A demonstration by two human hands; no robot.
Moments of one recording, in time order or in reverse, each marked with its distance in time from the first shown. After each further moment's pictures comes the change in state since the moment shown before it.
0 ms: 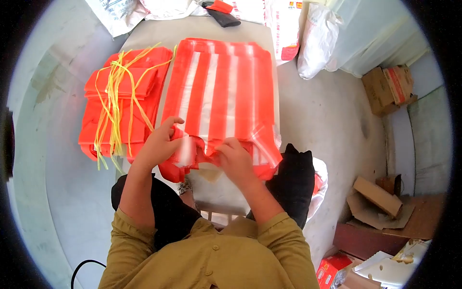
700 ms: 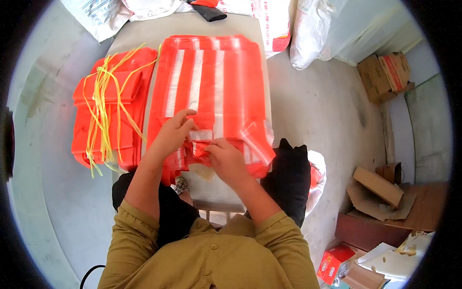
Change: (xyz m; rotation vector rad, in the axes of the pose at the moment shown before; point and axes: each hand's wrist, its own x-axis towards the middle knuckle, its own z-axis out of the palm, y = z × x) left_hand 0.056 0.015 0.053 -0.232 -0.129 -0.063; right_hand 0.003 -0.001 -0.008 0.029 -0.006 -0.014
